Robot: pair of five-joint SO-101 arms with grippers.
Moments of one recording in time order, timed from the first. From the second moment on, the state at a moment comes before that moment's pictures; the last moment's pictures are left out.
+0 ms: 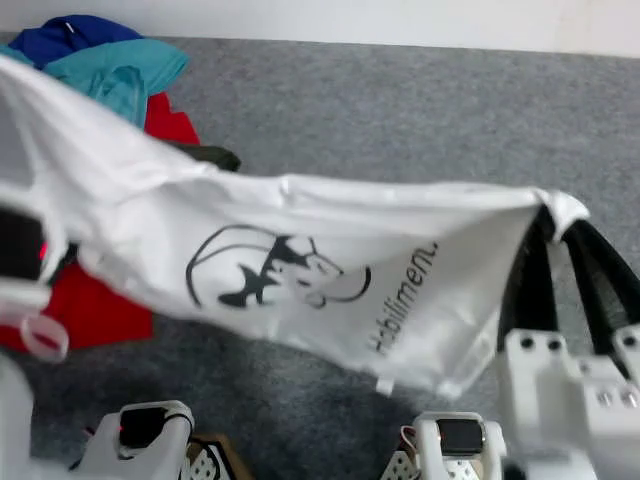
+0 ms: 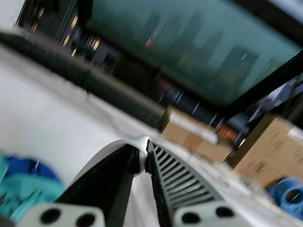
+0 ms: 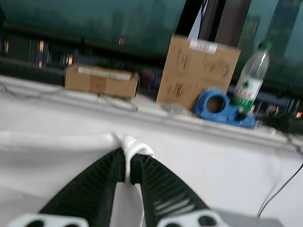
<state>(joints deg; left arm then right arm) -12.5 -39.2 -43.2 79.1 30.6 -4.7 -67.3 -8.7 73.8 13.1</state>
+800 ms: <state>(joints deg) -17.3 -38.4 -10.1 53.9 30.7 -4.6 -67.0 14.0 64.2 13.1</state>
